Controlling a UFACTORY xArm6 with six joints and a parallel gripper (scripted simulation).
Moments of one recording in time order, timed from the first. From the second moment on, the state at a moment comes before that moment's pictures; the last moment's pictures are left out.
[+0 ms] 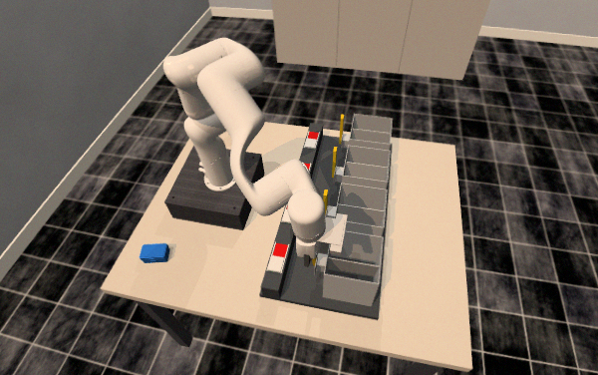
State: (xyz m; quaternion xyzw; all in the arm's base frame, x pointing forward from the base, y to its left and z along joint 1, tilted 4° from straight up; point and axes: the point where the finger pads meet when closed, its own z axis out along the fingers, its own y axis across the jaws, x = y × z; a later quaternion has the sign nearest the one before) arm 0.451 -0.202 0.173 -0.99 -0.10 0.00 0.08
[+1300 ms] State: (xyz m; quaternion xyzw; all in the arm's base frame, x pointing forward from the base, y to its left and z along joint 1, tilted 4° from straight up) arm 0.451 -0.193 0.115 -0.99 -0.10 0.00 0.08
